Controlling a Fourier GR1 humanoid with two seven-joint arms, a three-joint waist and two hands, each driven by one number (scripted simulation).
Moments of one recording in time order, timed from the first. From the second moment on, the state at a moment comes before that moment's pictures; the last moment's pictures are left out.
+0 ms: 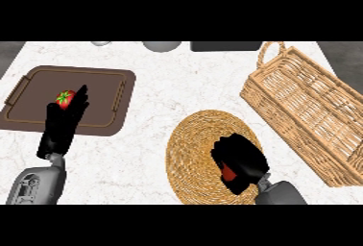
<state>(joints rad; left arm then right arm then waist) -0.20 0.19 0.11 -1.40 -0.14 -0.03 0.24 -0.16 -0.14 0.41 -1.43 1.25 0.17 -0.21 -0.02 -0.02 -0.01</state>
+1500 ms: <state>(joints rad) -0.21 0.18 0.09 -1.41 -0.15 -0.04 0.25 -0.07 0.00 0.59 -2.36 0.93 0.44 0.61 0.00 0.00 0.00</state>
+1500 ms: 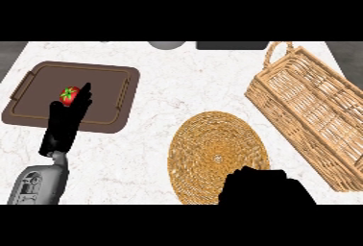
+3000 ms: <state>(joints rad) -0.21 0.18 0.10 -1.42 -0.15 -0.05 0.24 -0.73 -0.58 -0.35 -1.69 0.62 0.78 0.24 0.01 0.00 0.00</state>
